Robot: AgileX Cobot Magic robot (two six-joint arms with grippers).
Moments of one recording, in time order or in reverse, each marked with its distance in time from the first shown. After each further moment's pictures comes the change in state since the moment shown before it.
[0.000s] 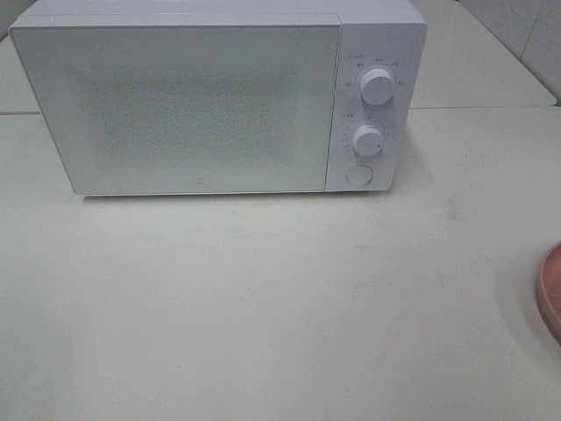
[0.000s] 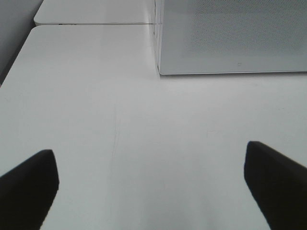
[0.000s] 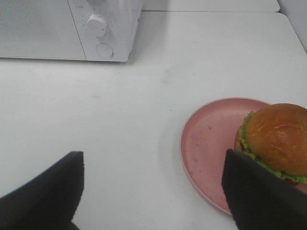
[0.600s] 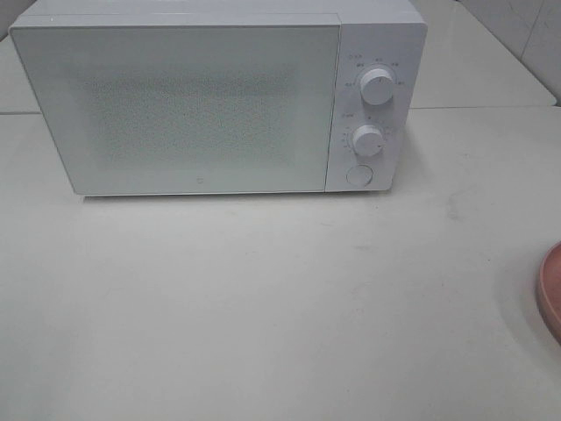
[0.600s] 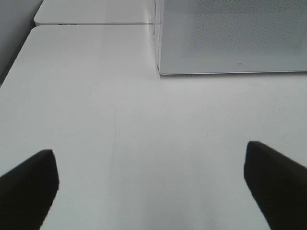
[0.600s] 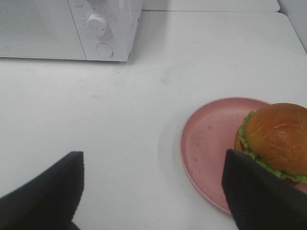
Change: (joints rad) left arm 0.000 0.000 0.000 0.000 0.000 0.000; right arm 0.000 0.000 0.000 0.000 0.001 0.000
